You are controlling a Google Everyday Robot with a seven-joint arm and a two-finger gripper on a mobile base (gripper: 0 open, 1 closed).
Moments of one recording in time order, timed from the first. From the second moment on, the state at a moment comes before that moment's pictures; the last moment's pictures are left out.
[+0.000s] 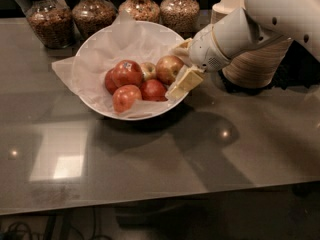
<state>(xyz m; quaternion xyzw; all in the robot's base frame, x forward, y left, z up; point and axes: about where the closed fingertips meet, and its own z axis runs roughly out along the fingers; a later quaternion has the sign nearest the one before) 0.592 -0.051 0.895 -0.66 0.65 0.15 0.36</state>
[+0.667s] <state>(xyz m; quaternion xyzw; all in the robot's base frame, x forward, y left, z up) 0.596 -0.050 0.893 -0.65 0.65 0.15 0.35</state>
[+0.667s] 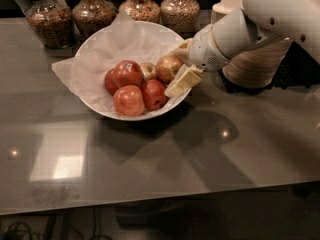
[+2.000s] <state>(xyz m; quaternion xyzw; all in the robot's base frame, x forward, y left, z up) 0.596 -0.050 0.893 -0.65 0.65 0.15 0.35</state>
